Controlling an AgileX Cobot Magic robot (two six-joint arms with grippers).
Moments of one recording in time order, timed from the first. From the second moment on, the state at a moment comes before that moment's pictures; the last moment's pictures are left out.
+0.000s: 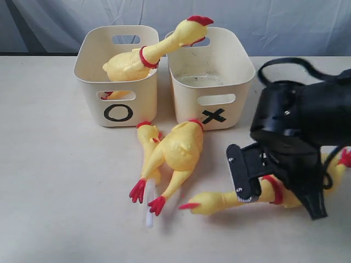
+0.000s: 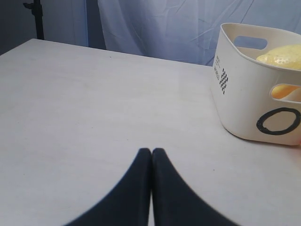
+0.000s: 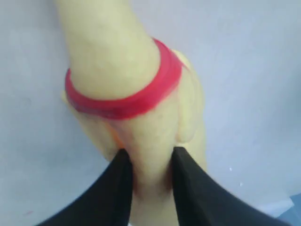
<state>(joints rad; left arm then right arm) 0.06 0.00 0.01 0.04 0.32 -0.17 0.77 1.61 -0.83 -0.57 1.05 -0.60</state>
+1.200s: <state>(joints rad) 0.06 0.00 0.01 0.04 0.32 -0.17 0.76 1.81 -1.27 -0.06 -0.61 -0.01</state>
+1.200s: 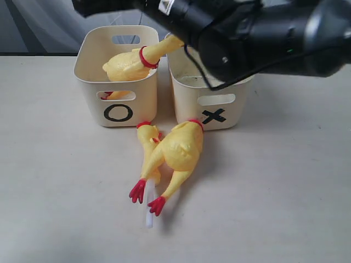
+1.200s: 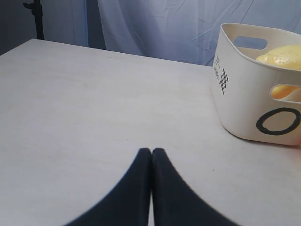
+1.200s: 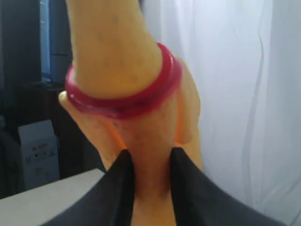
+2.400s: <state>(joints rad) 0.06 0.00 0.01 0.04 0.32 -0.17 0.76 1.83 -1.55 -0.06 0.55 -0.38</state>
